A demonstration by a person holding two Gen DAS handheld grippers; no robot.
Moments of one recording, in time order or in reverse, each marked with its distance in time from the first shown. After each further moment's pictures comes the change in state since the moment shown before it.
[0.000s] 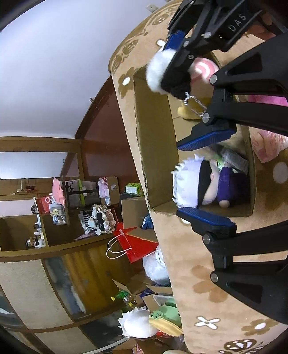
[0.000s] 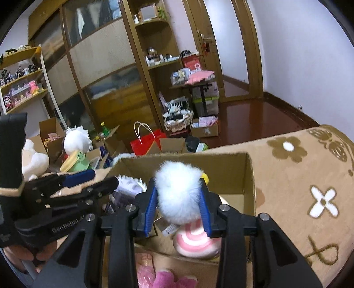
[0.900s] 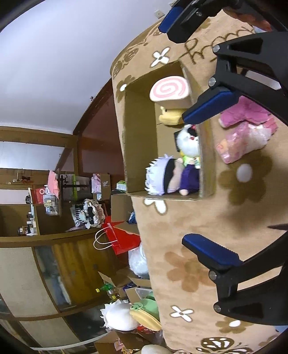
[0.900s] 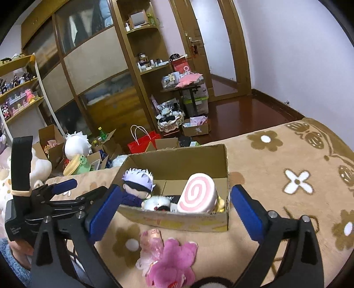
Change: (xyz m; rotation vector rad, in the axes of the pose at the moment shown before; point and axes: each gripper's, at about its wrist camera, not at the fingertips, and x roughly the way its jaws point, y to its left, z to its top) left arm -0.065 0.015 -0.030 -0.078 0.047 -0.011; right arm -0.085 0.008 -0.009 0.054 -0.005 -0.048
